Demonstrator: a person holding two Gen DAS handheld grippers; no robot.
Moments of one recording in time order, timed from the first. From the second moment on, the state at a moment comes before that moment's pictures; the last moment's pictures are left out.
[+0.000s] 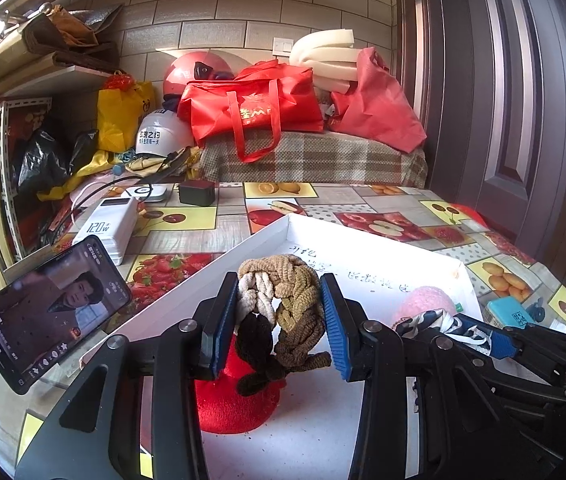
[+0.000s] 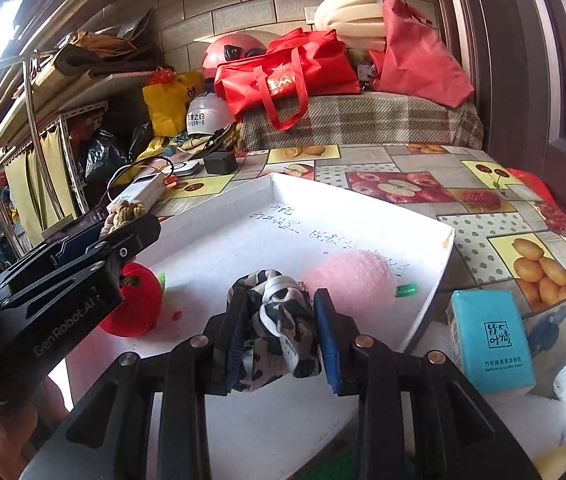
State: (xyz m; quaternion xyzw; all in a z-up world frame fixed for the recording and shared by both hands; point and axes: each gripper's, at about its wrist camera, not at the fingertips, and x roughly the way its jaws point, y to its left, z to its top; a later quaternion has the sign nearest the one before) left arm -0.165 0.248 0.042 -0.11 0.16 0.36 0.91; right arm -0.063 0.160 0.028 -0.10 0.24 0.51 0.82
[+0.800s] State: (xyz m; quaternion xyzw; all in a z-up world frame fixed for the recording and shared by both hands) left arm -0.173 0.243 0.047 -0.09 0.13 0.41 0.90; right arm -0.081 0.161 0.035 -0.13 0.18 0.50 0.84
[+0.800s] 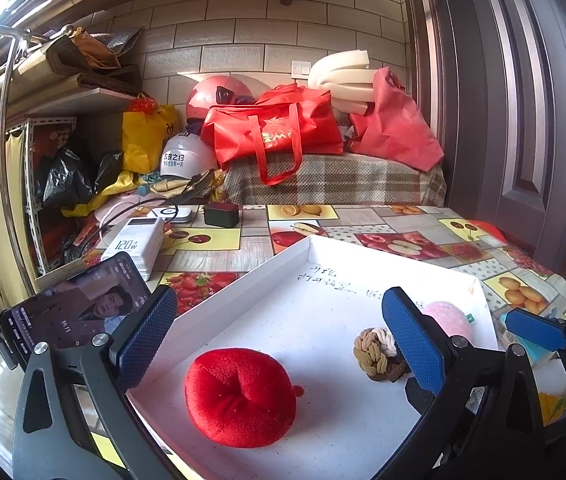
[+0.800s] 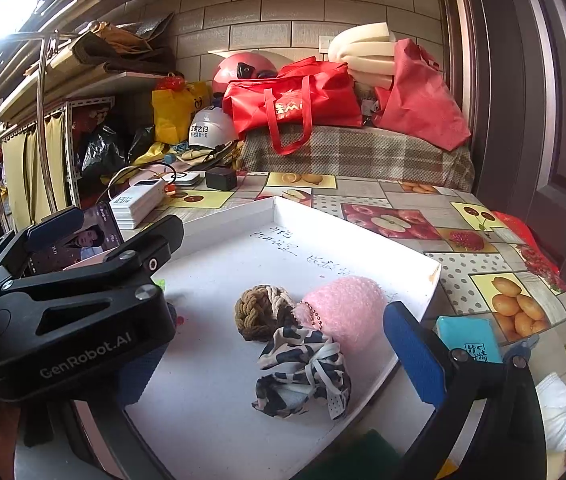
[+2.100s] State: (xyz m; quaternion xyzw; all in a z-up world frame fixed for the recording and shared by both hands) left arm -0.180 0.154 0.047 -0.05 0.15 0.24 0.96; right arm -0.035 0.034 0.042 -0.07 0.18 0.47 0.86
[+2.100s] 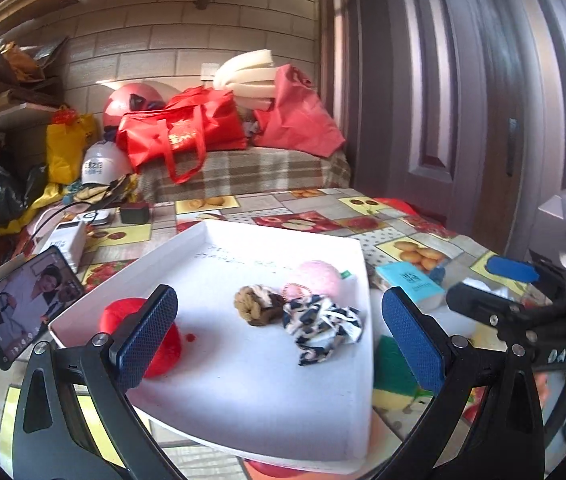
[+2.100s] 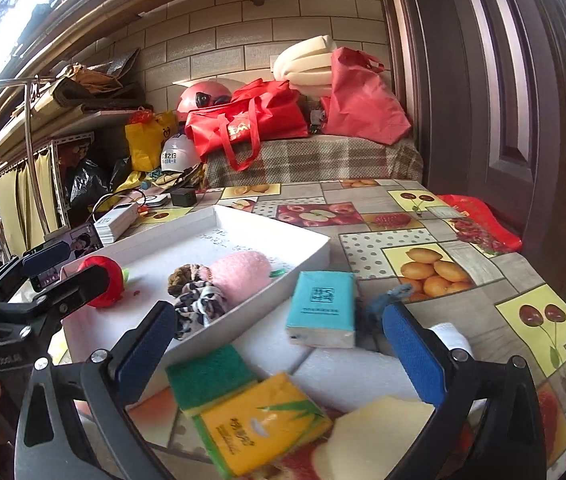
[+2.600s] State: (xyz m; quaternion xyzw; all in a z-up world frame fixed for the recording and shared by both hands) left arm -0.099 0.075 0.023 -0.02 0.34 0.01 0.94; right arm -0.018 -0.007 0.027 -0.20 0.22 0.56 0.77
